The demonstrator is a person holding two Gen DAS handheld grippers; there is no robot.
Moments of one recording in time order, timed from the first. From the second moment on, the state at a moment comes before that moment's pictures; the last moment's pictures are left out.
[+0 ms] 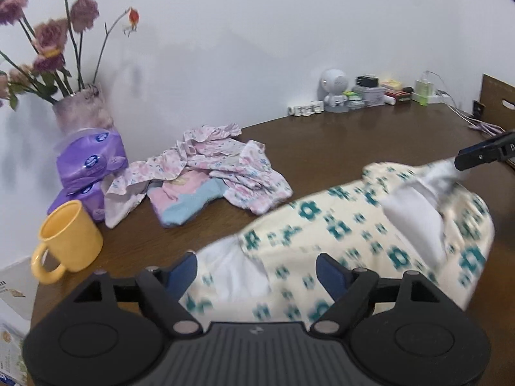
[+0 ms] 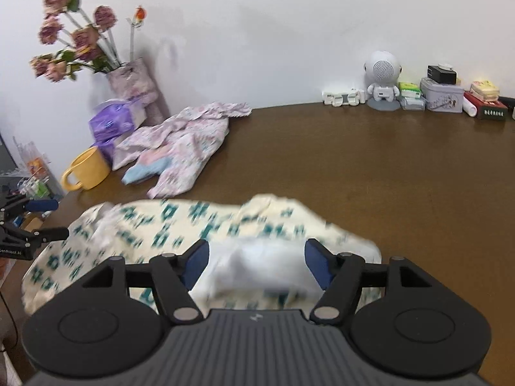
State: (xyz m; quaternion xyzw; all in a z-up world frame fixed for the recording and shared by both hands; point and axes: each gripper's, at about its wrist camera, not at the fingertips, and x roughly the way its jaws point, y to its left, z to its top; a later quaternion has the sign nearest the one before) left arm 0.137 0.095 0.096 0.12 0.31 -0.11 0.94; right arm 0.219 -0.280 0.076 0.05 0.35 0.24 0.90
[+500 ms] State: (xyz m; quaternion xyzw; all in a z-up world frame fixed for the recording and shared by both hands) left arm 0.018 0.100 0.054 0.05 0.35 -0.10 0.93; right arm 0.180 -0.262 0.053 0.06 0.37 0.24 0.89
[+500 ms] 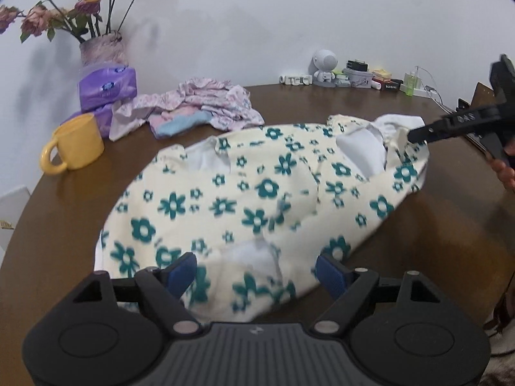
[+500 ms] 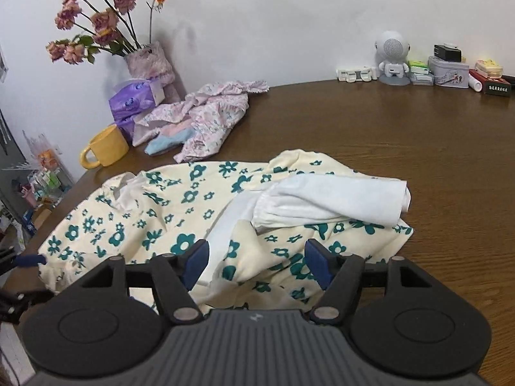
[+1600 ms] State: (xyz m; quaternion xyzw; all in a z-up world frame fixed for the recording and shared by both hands) left arm -0.033 0.094 0.046 0.12 0.34 -0.09 0.93; right arm 0.046 -0.297 0.073 0.08 0.34 0.23 0.91
